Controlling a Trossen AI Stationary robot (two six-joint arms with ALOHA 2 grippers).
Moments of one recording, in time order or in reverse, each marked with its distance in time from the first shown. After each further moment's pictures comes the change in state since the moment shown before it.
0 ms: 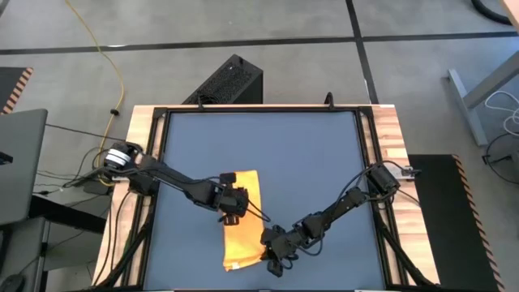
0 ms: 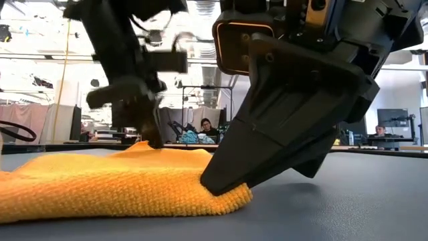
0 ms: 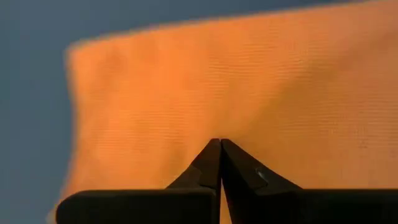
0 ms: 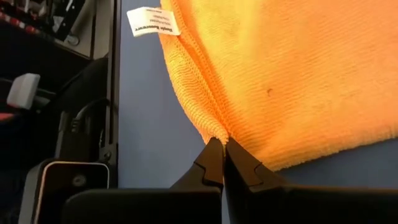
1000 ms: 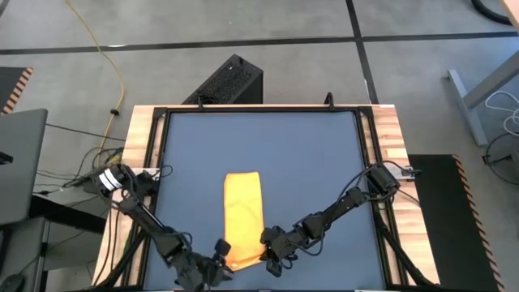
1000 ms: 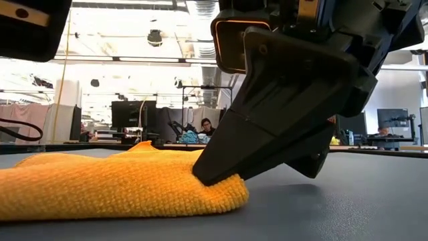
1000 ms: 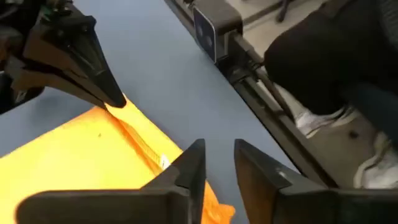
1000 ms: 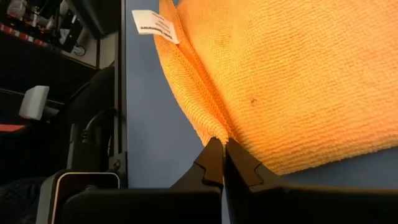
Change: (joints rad) left arm -0.581 0.108 -0.083 0.720 -0.036 0.147; right arm -0.003 0.000 0.000 0.024 0.011 0.038
